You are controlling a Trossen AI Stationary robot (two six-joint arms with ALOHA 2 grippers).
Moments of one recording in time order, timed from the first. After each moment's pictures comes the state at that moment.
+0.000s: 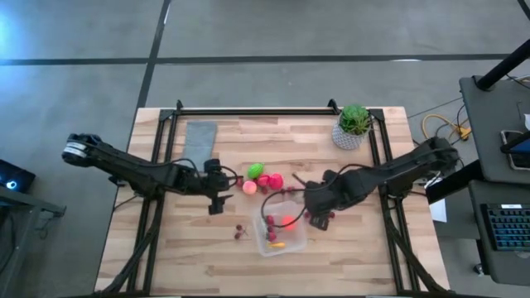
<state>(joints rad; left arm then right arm) -0.21 1.16 0.66 -0.35 -0.36 -0.16 0.35 1.54 1.28 -1.07 0.18 0.71</state>
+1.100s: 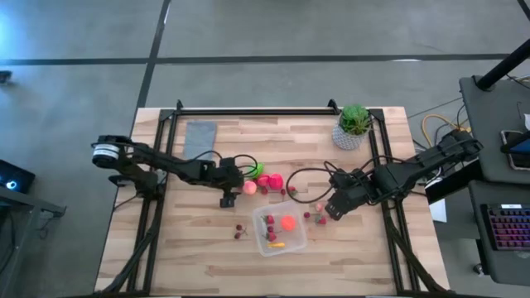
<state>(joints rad) 0.03 1.52 0.63 -0.09 -0.13 0.06 0.41 1.24 1.02 -1.04 0.28 1.12</state>
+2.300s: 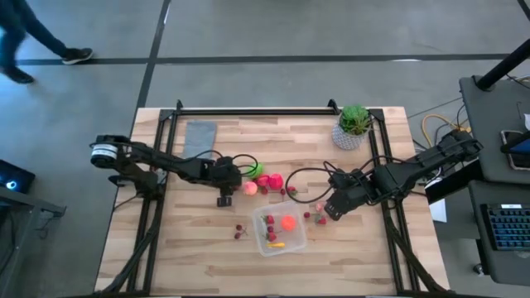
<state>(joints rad) 0.03 1.50 0.66 -0.22 -0.14 0.06 0.41 1.24 1.02 -1.02 0.28 1.13</state>
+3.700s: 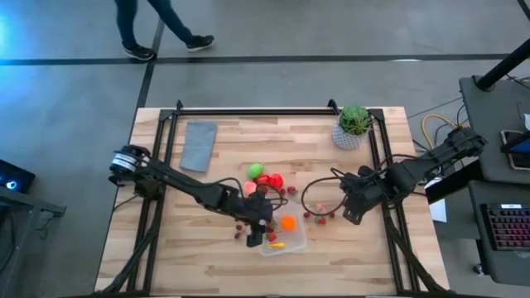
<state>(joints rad) -0.29 1.73 1.12 -0.09 -0.01 -0.38 0.49 1.13 1.01 -1.16 0.24 0.94</state>
